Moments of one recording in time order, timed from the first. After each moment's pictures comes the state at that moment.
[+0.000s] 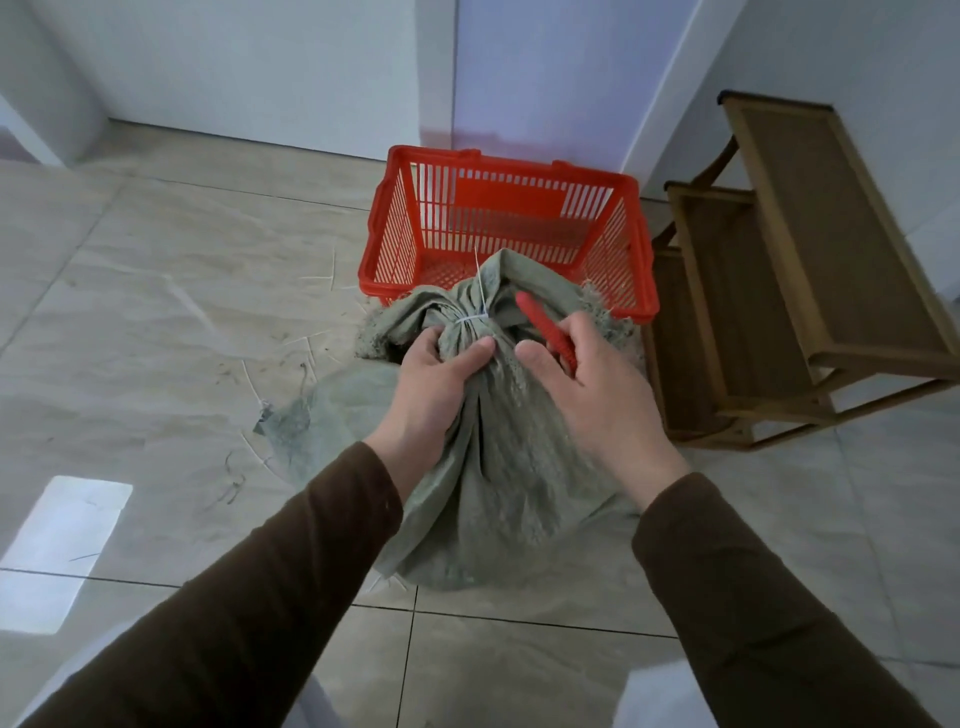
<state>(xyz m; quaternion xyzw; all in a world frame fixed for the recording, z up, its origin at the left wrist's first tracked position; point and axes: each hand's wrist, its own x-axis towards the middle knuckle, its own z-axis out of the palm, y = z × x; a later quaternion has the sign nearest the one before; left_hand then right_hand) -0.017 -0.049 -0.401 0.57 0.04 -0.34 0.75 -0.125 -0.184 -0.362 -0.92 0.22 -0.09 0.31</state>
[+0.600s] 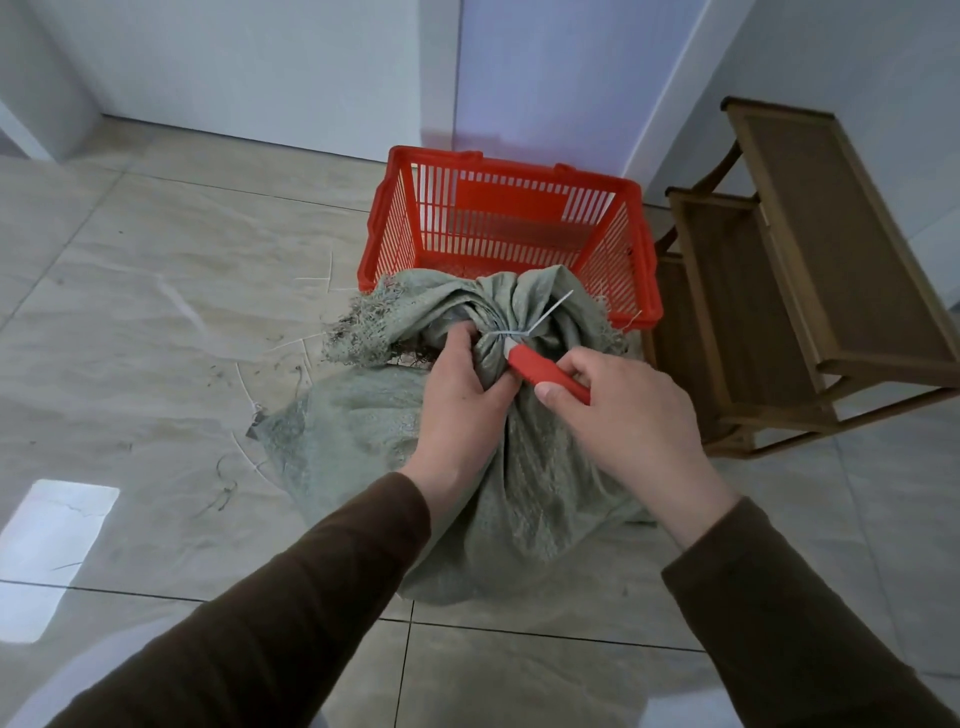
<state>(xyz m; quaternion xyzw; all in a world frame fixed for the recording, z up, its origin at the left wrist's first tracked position) -0.037 -0.058 -0.412 0.76 -0.16 -0.14 0.61 -0.131 -0.180 -0.341 -0.96 0.25 0.01 0.13</state>
